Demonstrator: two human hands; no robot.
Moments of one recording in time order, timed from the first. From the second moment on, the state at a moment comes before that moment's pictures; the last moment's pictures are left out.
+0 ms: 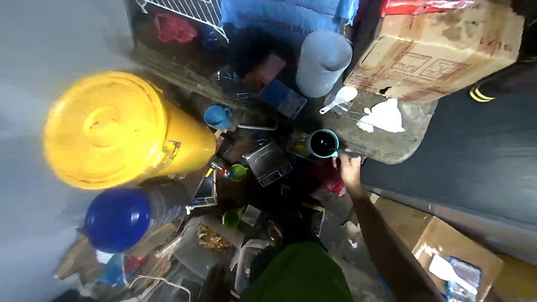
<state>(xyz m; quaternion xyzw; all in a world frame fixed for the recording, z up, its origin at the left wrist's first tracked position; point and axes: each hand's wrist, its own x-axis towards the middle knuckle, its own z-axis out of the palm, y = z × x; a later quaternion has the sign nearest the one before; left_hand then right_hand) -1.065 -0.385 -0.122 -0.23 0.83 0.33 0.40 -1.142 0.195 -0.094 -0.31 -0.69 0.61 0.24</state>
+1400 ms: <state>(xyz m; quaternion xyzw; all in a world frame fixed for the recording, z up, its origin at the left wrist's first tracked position) -1.492 0.125 -0.060 0.29 0.93 0.14 0.16 -1.173 0.284 -0.141 -0.30 -0.78 0.47 0.27</state>
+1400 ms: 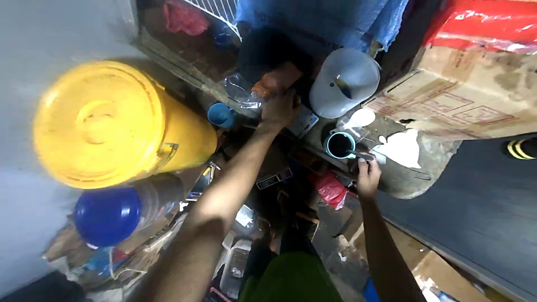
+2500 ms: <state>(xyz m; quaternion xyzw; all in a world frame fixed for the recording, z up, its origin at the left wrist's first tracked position) -1.561 0.128 -0.112 0.70 0.70 0.10 0.05 -1.109 0.325 -0.084 -0.46 -0.73 0.39 0.33</state>
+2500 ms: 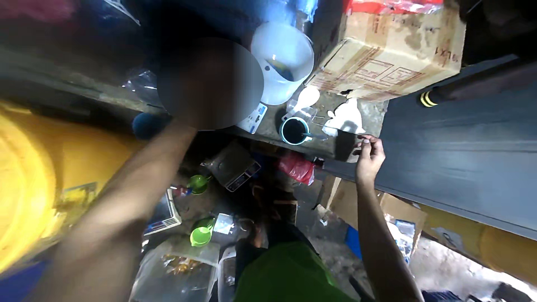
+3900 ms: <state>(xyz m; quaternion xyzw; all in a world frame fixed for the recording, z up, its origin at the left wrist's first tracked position) -1.219 0.040 -0.031 0.45 0.66 0.42 0.44 -1.116 0.232 0.054 -0.23 -0.80 0.45 -0.33</state>
